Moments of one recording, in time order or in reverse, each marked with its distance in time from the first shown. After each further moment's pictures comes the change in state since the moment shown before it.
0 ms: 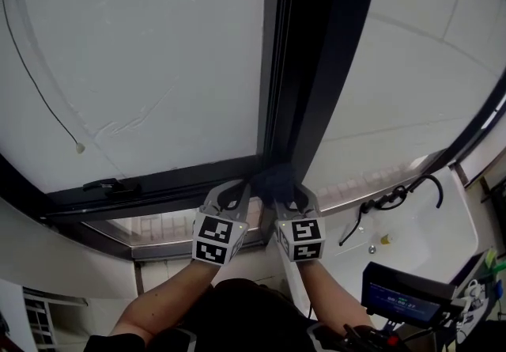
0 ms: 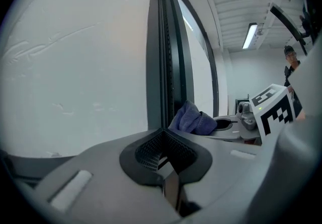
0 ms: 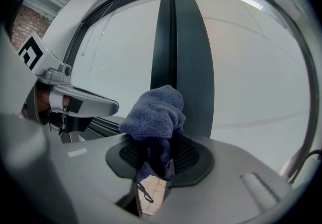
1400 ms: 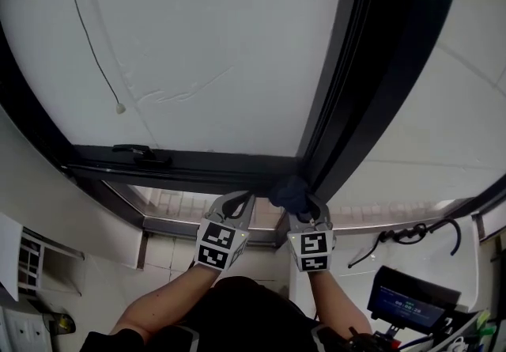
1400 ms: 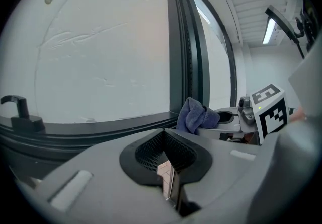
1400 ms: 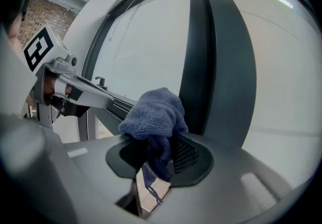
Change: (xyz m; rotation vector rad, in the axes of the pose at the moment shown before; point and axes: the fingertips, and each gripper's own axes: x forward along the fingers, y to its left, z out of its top) left arm -0.043 0.039 -0.059 -0.104 0.047 0.198; right arm 0.021 0.046 -0.030 -0.185 0.036 0.207
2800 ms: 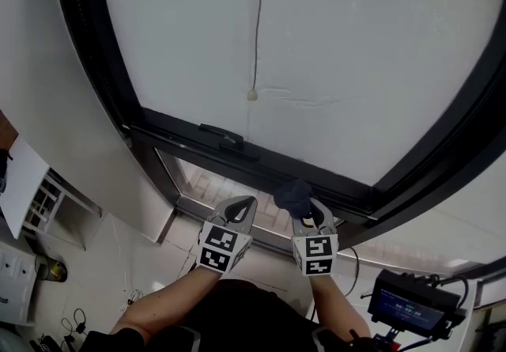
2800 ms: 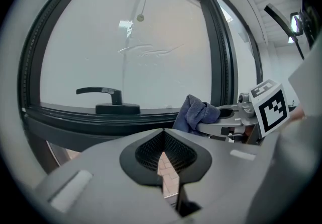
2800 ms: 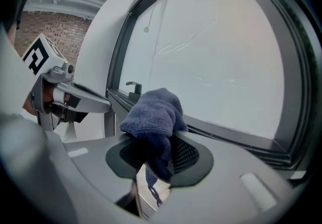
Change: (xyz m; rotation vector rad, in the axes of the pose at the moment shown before) left arm -0.133 0.133 -0.043 -0.120 0.012 0.275; right arm 0.066 0.171 0.055 -0.054 -0.009 0.287
